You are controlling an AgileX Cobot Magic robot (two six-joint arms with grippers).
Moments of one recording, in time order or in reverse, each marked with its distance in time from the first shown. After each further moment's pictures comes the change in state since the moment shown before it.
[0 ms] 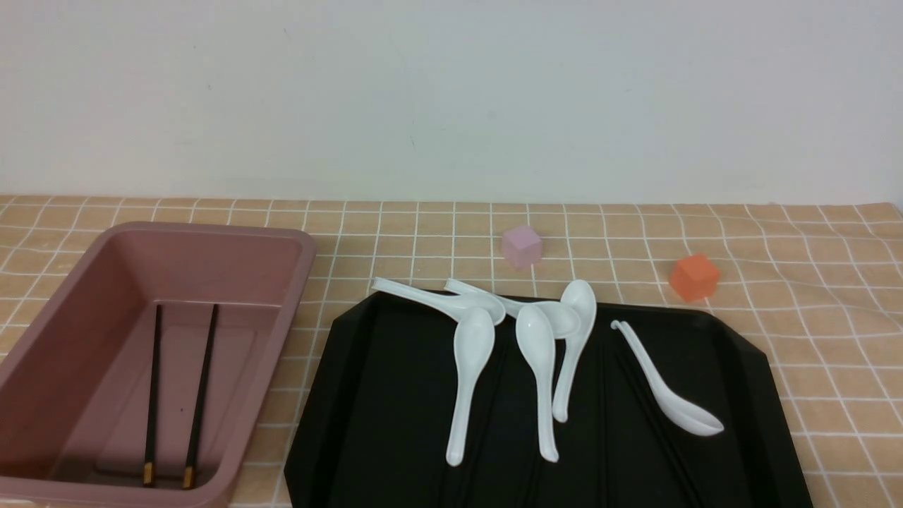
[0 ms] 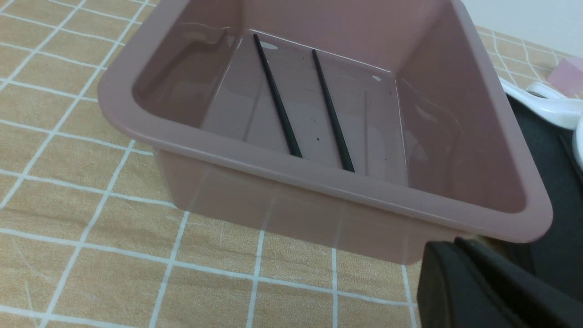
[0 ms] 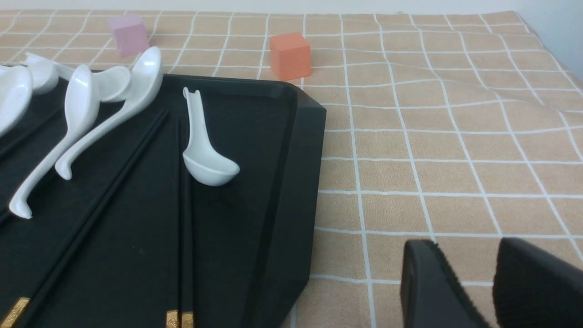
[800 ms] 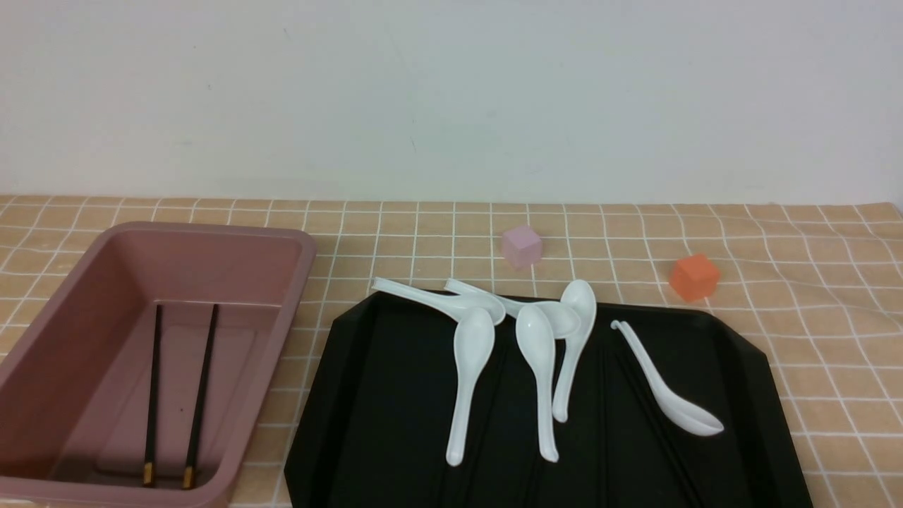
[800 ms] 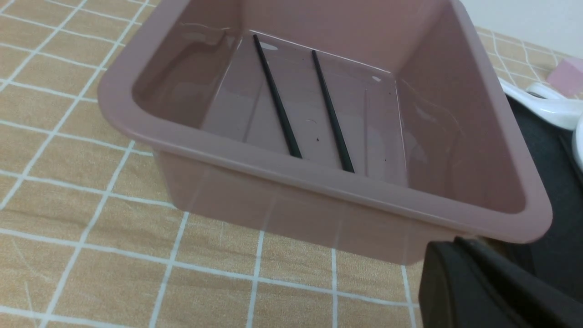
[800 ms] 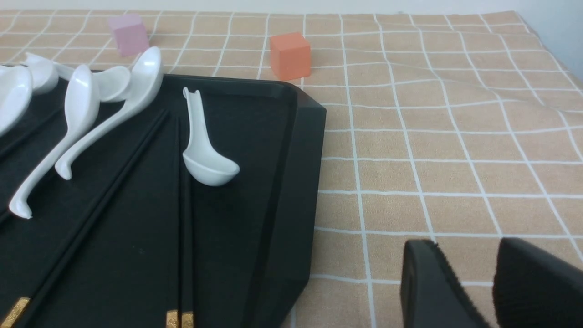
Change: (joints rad) right arm 0.000 0.000 0.000 0.000 0.000 0.000; left arm 0.000 0.000 0.000 0.000 0.000 0.000
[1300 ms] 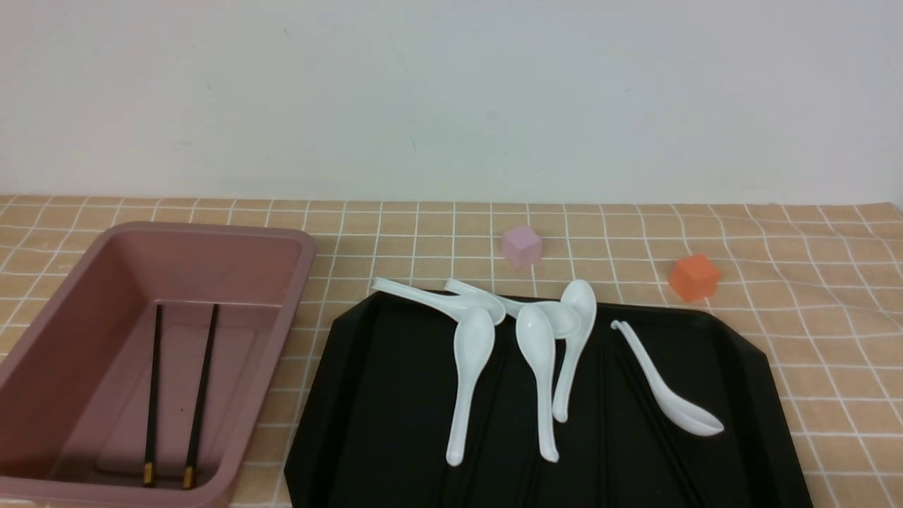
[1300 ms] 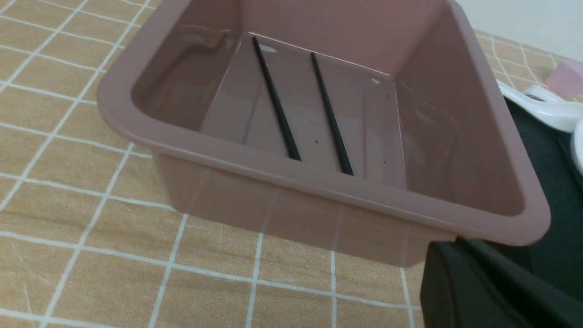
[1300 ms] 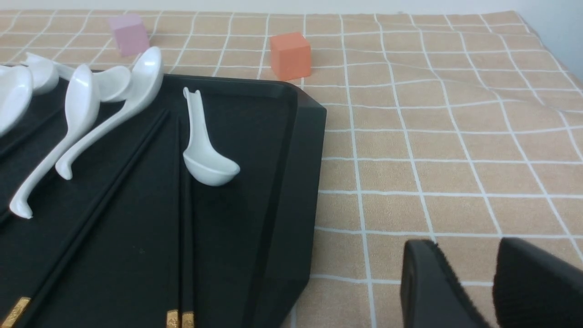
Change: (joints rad) right arm 0.000 0.000 0.000 0.000 0.000 0.000; left arm 0.000 0.000 0.000 -0.001 -0.003 0.000
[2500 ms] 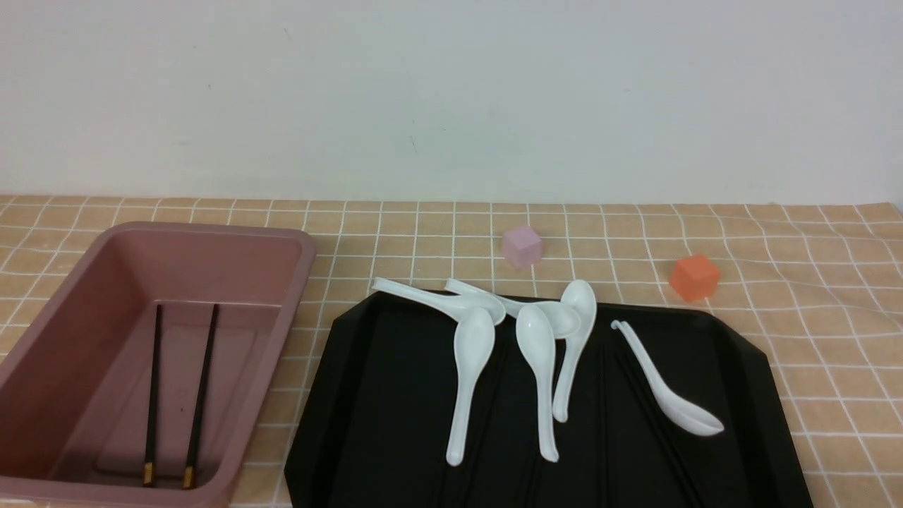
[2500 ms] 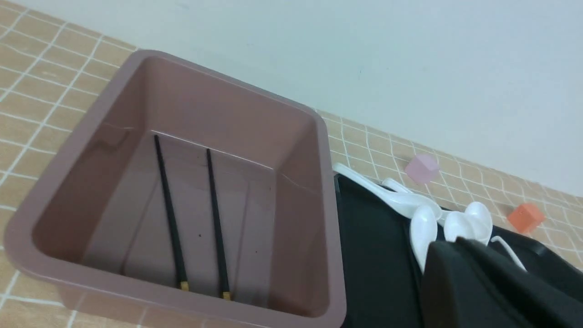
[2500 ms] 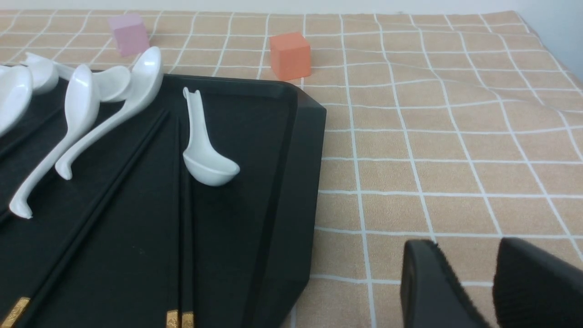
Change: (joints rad) right arm 0.000 0.000 0.000 0.000 0.000 0.000; left arm 0.000 0.051 -0.406 -0.158 0.240 0.003
